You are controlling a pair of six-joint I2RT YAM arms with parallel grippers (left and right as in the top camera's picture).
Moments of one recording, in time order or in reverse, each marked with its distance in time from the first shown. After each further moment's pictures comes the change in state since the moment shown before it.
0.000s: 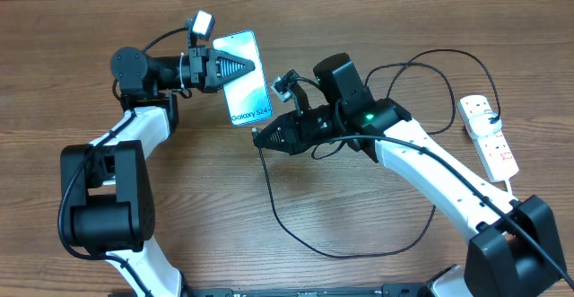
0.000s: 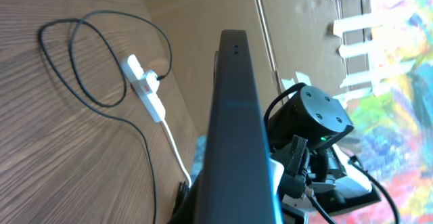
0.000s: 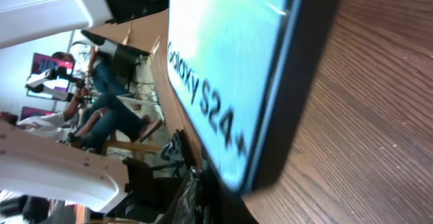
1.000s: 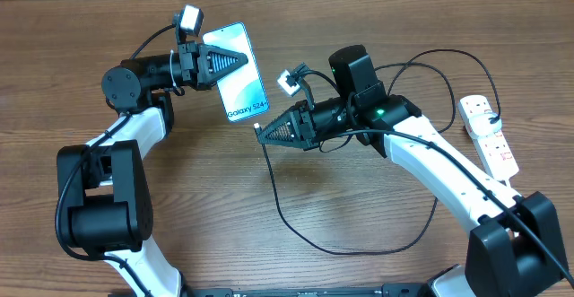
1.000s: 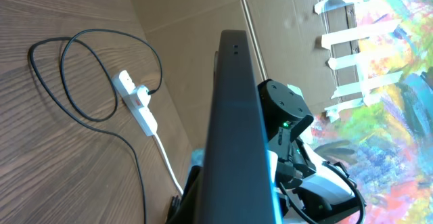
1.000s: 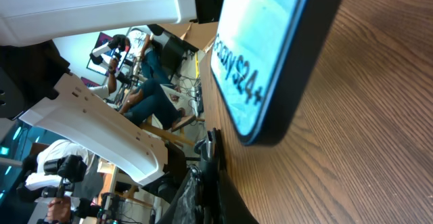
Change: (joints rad) left arm 0.017 0.000 0.000 0.309 -0.048 -0.291; right arm -0.064 0.006 -0.028 0.126 -0.249 -0.076
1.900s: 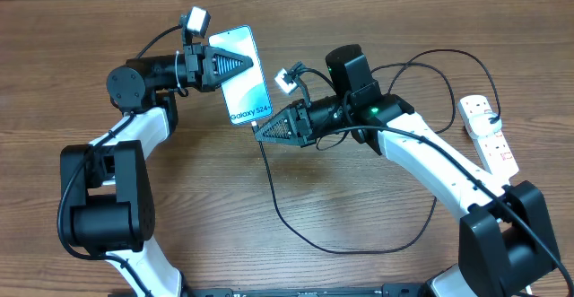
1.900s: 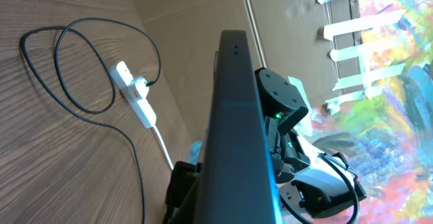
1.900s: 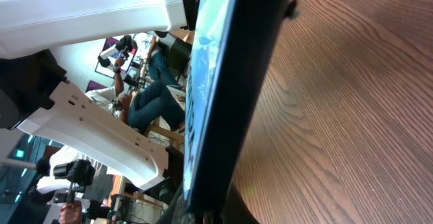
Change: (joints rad) left arm -0.022 0.000 0.000 0.000 0.018 -0.003; right arm 0.000 0.045 -0.002 0.076 -0.022 0.061
